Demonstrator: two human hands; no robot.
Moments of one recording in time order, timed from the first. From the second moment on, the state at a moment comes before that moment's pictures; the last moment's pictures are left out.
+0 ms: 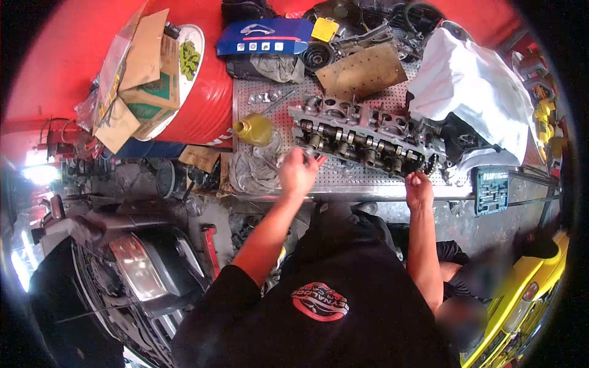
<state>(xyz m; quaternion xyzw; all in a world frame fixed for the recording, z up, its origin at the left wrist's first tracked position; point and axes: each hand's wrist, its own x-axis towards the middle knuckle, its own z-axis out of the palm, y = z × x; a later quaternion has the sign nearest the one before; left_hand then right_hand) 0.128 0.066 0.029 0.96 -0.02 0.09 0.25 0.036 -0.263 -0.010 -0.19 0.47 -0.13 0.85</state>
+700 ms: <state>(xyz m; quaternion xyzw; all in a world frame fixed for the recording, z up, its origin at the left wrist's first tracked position) 0.490 0.218 -0.084 0.79 0.26 -0.49 0.25 0.046 -0.236 0.029 -0.12 0.57 -0.20 0.79</state>
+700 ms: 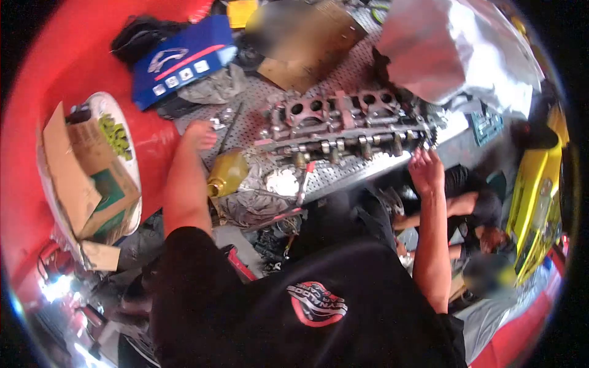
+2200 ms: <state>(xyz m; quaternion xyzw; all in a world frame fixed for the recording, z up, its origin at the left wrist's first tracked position) 0.071 -0.058 -0.102 0.87 0.09 -0.21 0.44 -0.009 -0.240 -0.010 -0.37 0.54 -0.03 0.76</state>
